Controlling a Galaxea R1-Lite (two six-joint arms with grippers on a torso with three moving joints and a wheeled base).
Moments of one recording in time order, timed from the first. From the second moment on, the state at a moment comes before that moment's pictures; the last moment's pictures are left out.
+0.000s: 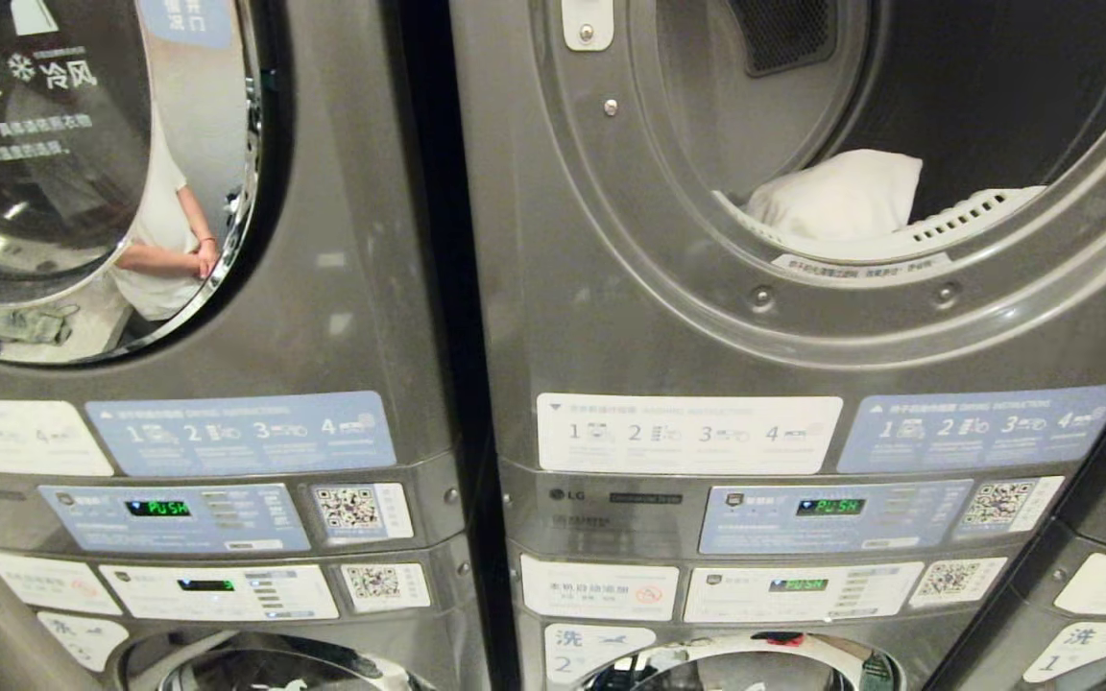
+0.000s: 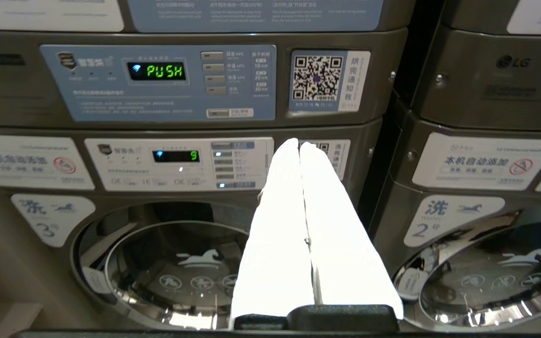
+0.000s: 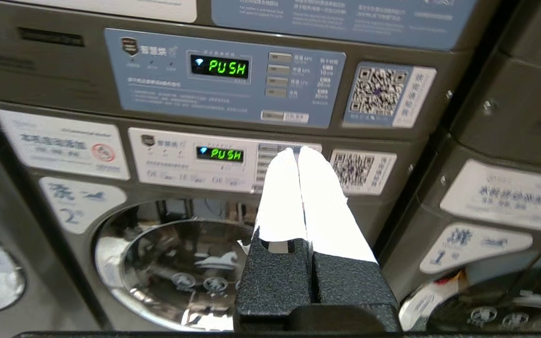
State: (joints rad) left arm 0.00 0.00 0.00 0.01 0.00 0.01; right arm -0.01 0.00 0.00 0.01 0.03 -0.08
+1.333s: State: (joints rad) left arm 0.00 0.00 0.00 0.01 0.00 0.01; right arm -0.01 0.00 0.00 0.00 0.00 -0.03
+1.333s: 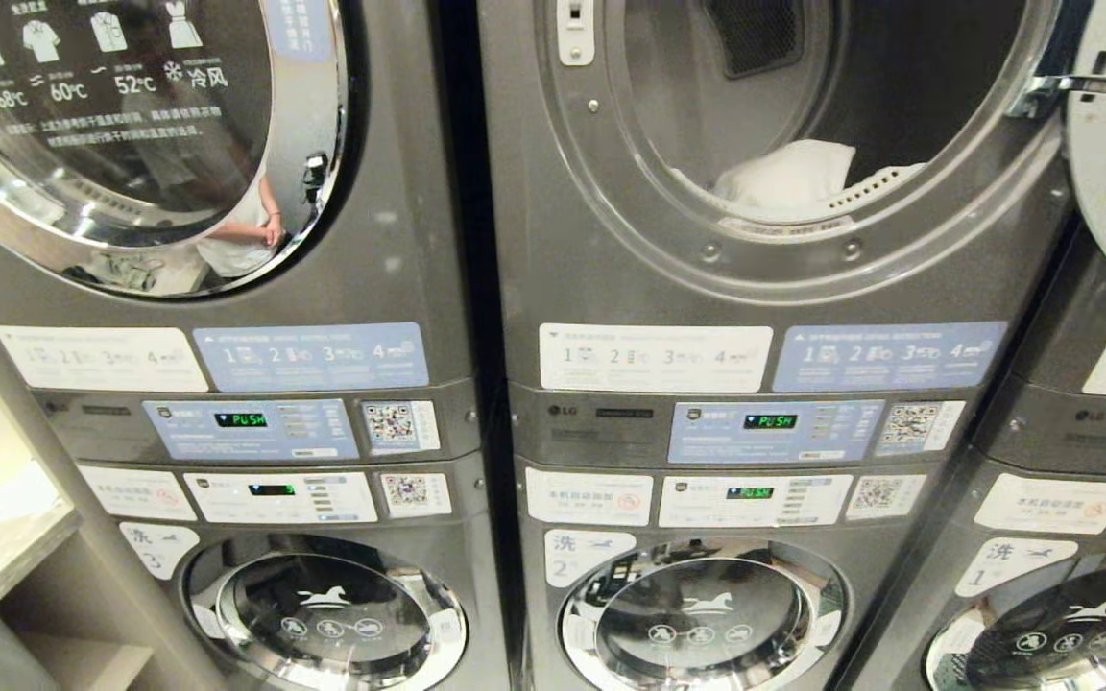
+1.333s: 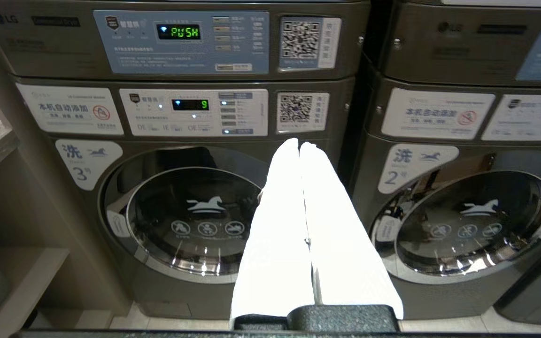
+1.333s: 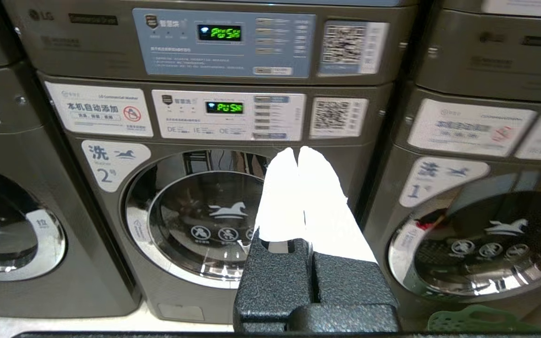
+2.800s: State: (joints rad) left arm 0.00 0.00 0.00 0.01 0.00 0.01; right arm -0.01 0.00 0.00 0.00 0.00 -0.02
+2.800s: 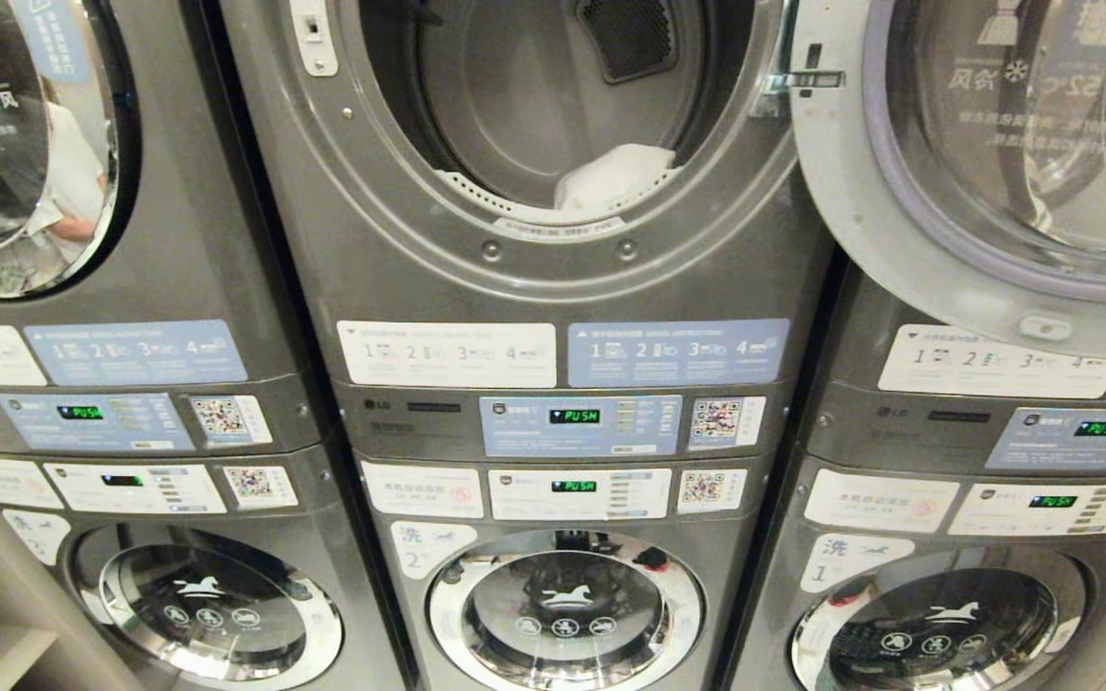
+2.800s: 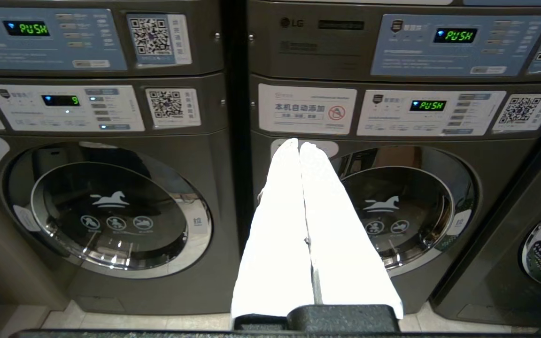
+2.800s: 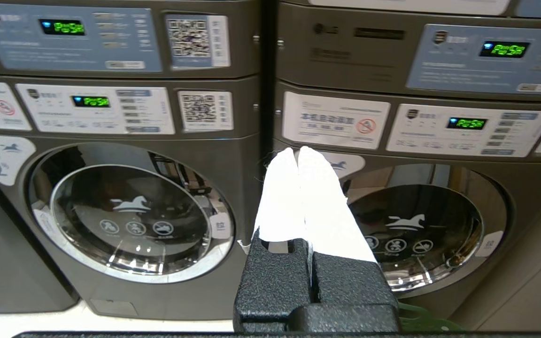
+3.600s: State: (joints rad) left arm 0.00 0.00 0.00 0.01 0.00 0.00; right arm -0.01 0.00 0.00 0.00 0.00 0.00
